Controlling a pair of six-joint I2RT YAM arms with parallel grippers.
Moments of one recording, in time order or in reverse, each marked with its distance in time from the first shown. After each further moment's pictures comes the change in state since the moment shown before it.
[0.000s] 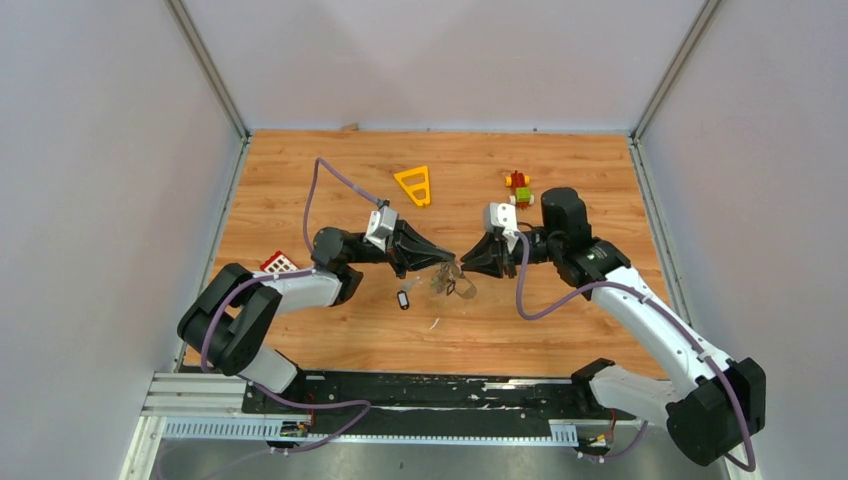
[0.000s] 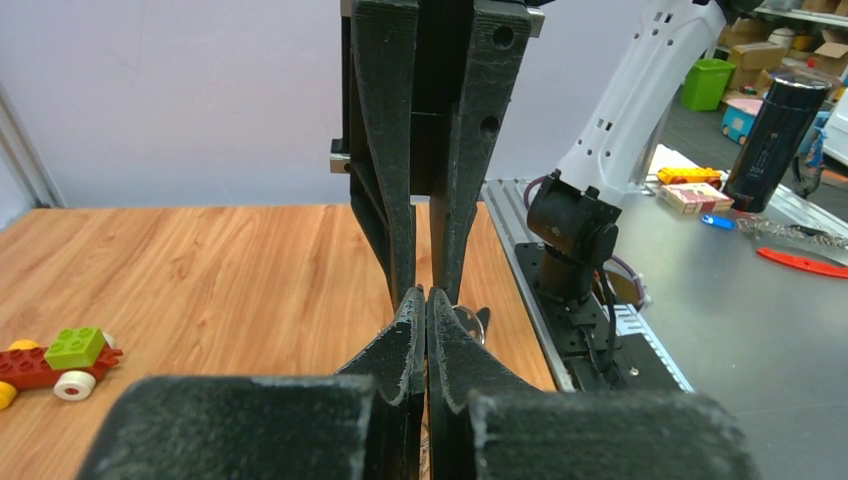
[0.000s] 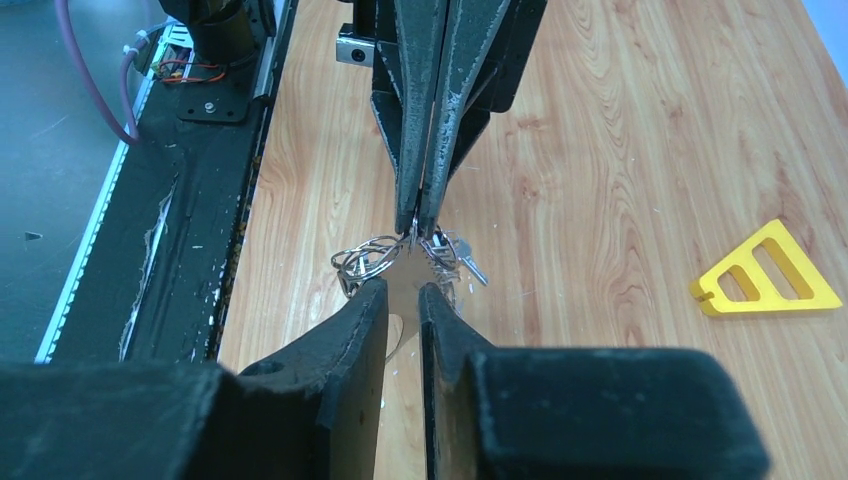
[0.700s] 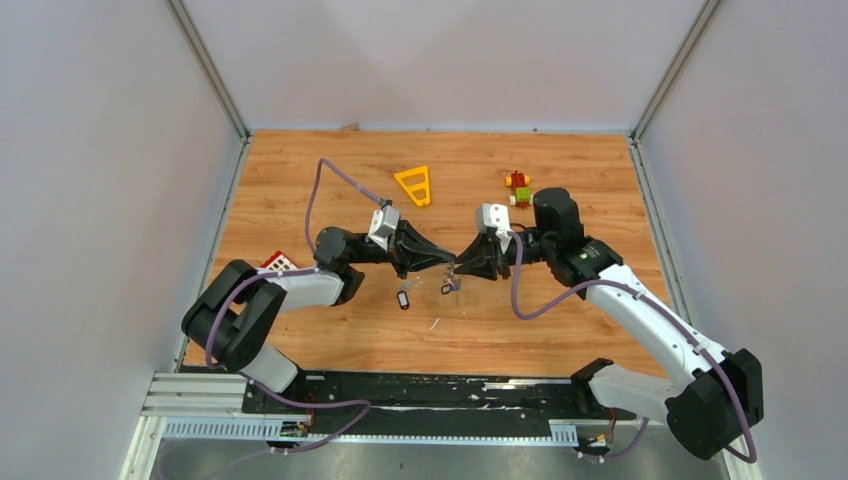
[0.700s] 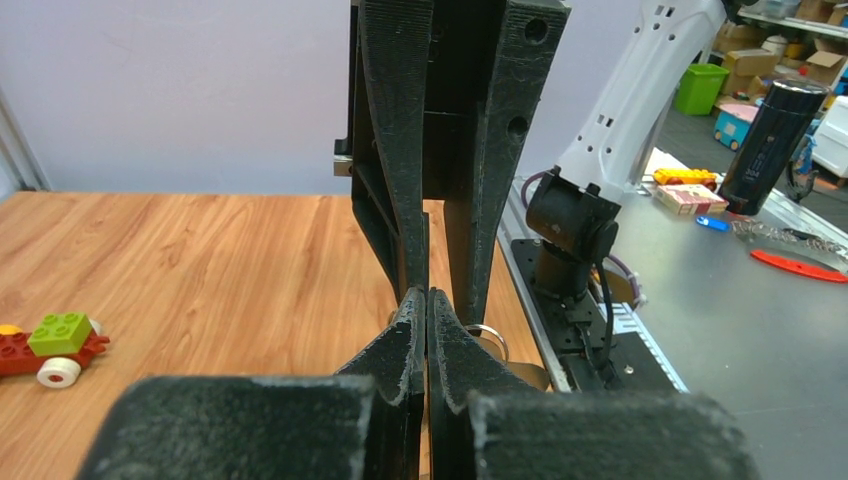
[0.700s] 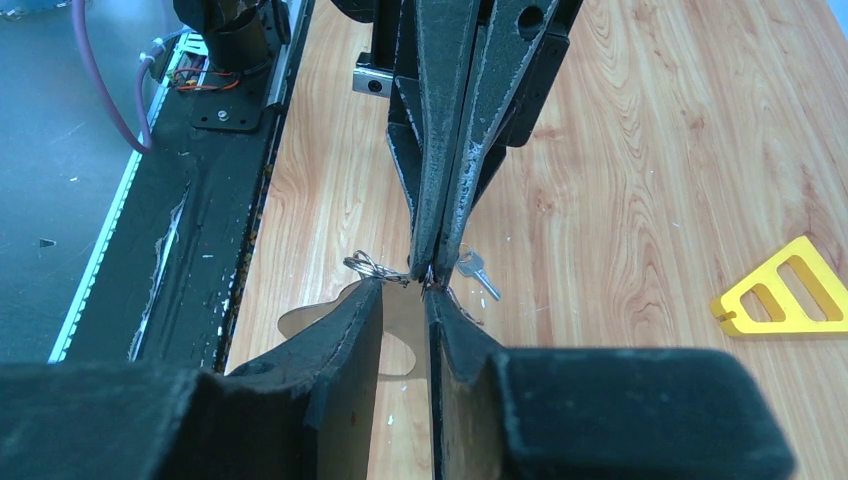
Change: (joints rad) left arm 0.000 0.025 0.000 0.007 -0.003 -0.016; right arm 0.048 0.034 -0.002 0.049 0.005 0.034
